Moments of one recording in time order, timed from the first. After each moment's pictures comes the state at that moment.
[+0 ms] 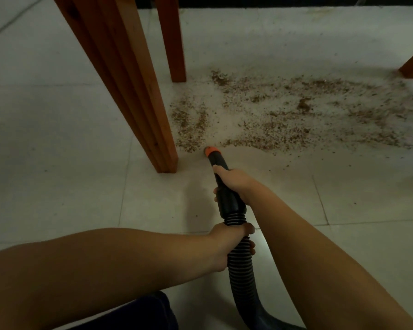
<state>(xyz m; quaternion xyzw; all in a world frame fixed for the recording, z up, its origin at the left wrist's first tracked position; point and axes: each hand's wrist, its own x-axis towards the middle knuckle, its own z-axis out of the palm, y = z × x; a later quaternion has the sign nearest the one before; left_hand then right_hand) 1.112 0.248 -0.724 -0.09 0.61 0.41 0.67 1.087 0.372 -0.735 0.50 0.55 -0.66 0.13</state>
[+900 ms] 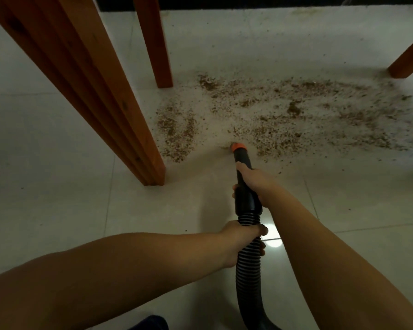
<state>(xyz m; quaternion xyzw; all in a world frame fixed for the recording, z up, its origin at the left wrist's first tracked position) 1.114 0.306 -0.737 -0.01 0.60 0.39 0.70 1.111 0.437 -0.749 0.57 0.52 -0.64 0.04</state>
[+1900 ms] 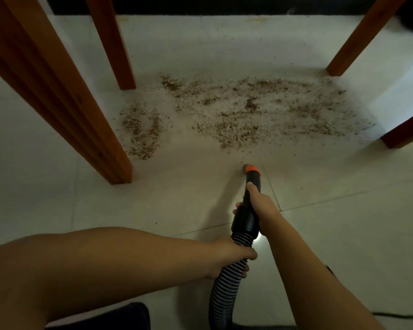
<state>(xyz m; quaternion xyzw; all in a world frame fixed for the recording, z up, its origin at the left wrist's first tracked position) 1.181 0.281 -0.725 0.11 0.61 0.25 0.75 1.236 0.402 -0.756 0.67 0.39 -0.63 -0.10</state>
